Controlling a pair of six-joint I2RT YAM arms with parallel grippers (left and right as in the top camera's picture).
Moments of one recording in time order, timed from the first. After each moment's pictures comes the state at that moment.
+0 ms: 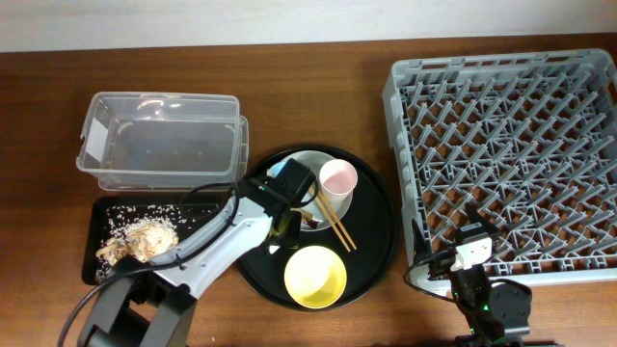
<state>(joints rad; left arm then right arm) -0.60 1.68 1.04 -0.82 -0.12 -0.44 0.05 0.02 0.01 -0.06 -0.18 -0.13</state>
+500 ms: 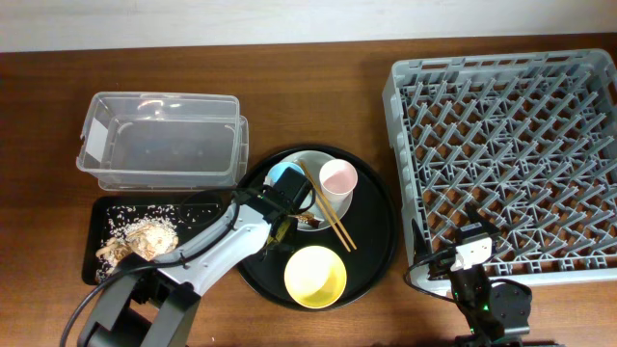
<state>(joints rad) -0.60 1.68 0.96 -0.74 -0.16 -0.43 0.05 0.02 0.01 -0.06 -0.18 -0.13</state>
